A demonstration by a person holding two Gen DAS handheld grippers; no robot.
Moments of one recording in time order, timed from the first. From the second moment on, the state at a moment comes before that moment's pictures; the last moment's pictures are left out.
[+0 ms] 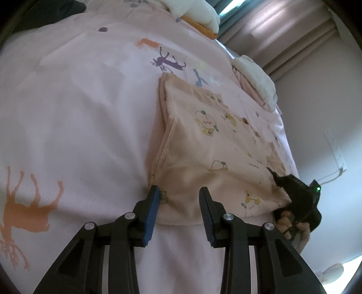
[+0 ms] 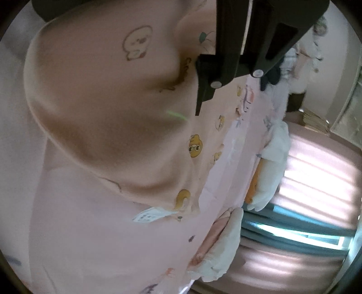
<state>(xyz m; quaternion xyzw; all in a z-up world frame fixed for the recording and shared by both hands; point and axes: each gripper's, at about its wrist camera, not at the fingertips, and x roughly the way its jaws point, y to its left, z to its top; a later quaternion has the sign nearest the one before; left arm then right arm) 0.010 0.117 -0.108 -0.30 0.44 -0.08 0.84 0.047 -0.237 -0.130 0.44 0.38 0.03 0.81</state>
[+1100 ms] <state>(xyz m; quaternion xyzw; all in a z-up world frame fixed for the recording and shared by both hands) 0.017 0.117 -0.108 -0.28 0.43 -0.07 0.85 0.044 -0.229 -0.125 0.38 0.36 0.02 0.85</state>
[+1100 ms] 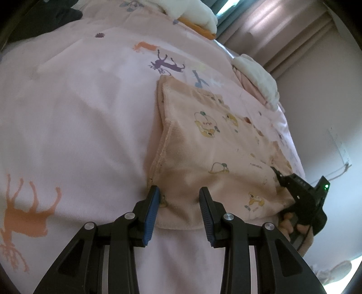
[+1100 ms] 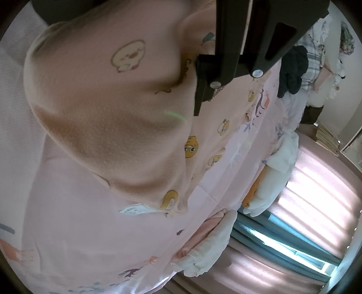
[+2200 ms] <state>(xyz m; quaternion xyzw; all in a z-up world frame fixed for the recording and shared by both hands) 0.011 0.125 -0.112 -0.31 0.43 -0.09 0.84 0.061 -0.031 -0.078 -0.05 0.42 0.20 0.88</state>
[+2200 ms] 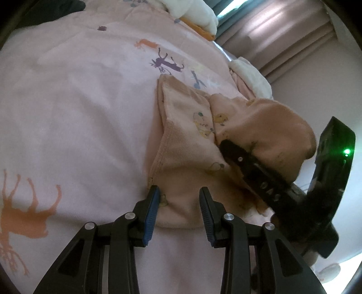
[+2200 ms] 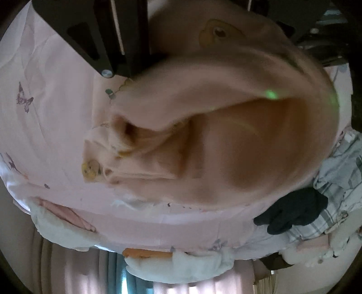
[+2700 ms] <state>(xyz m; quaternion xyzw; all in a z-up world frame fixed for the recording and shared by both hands) 0.009 0.121 -0.110 -0.31 0.43 -0.09 0.84 0.036 -0.030 -0.059 -0.02 0.41 0.24 0.88</state>
